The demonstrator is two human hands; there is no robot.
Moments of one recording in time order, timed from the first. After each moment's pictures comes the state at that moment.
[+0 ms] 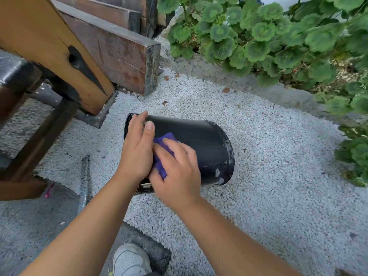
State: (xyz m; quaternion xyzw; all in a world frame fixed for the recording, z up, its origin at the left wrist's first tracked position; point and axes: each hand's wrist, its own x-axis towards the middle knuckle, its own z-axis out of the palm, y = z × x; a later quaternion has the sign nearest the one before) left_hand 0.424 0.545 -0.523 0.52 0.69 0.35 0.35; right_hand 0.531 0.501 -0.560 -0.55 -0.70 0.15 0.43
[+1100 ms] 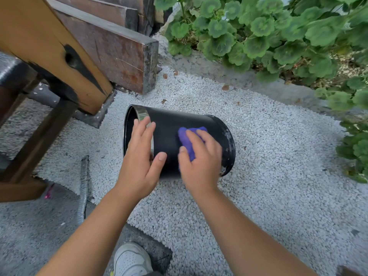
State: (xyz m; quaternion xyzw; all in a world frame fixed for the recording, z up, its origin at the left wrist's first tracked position) left_hand 0.420 0.515 -0.539 0.73 0.58 0.30 0.21; right_hand 0.569 0.520 -0.561 -0.68 -0.57 0.21 0.41
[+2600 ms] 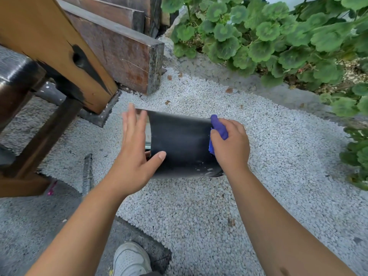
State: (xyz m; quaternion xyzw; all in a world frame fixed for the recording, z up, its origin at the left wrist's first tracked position) left_hand 0.405 0.519 -0.514 0.71 0.61 0.24 0.26; right_hand 0.634 0.573 -0.573 -0.73 -0.51 0.29 0.35
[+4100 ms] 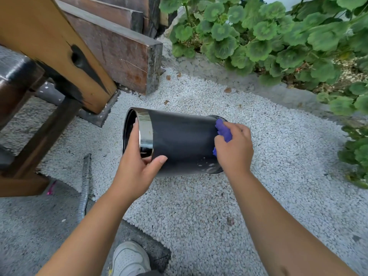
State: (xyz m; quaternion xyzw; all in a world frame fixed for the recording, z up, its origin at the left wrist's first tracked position) left_hand 0.411 0.504 -0.533 0.60 0.63 0.35 0.36; right_hand 0.641 0.564 -0.579 -0.76 -0.49 0.26 0.33
